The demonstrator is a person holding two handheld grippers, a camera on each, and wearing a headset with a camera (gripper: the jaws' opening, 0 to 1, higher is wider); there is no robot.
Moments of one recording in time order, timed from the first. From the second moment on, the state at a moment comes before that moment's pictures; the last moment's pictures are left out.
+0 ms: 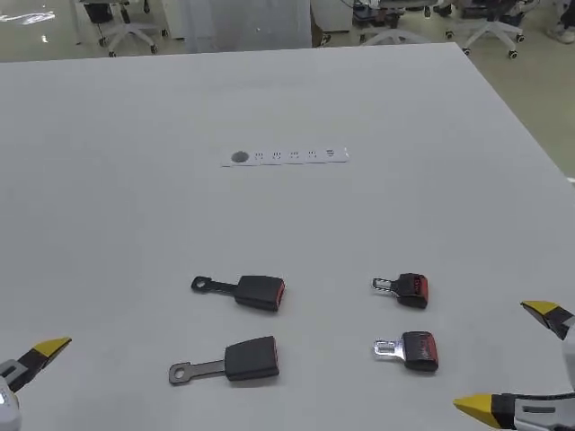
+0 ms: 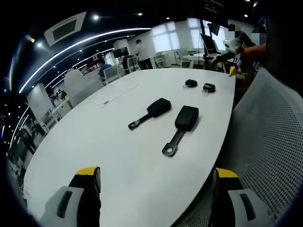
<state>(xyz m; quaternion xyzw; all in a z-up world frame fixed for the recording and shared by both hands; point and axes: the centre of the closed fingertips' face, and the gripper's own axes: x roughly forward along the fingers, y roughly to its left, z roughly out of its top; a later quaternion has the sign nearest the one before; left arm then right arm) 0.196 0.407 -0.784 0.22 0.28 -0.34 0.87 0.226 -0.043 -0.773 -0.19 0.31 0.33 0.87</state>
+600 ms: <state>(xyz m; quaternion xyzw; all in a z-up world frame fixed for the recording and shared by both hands) 0.199 0.408 -0.782 0.22 0.27 -0.33 0.87 0.237 -0.033 -0.775 -0.20 0.31 0.34 0.87</state>
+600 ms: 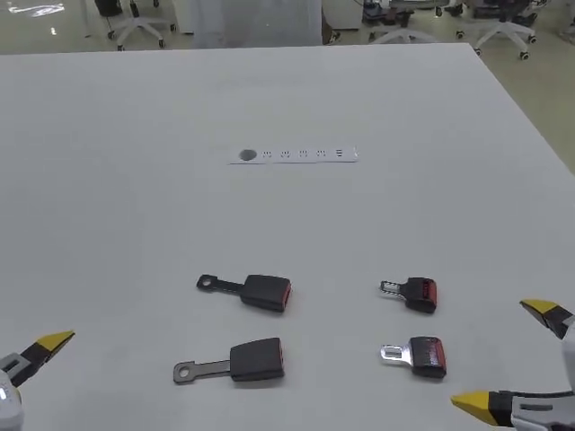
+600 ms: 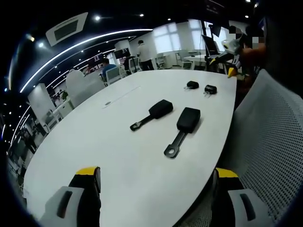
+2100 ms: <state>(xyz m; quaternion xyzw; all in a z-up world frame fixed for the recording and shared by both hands) 0.192 0.375 -0.766 0.28 0.33 -0.40 0.81 0.228 0.017 -0.768 -0.26 0.30 0.46 0.79</state>
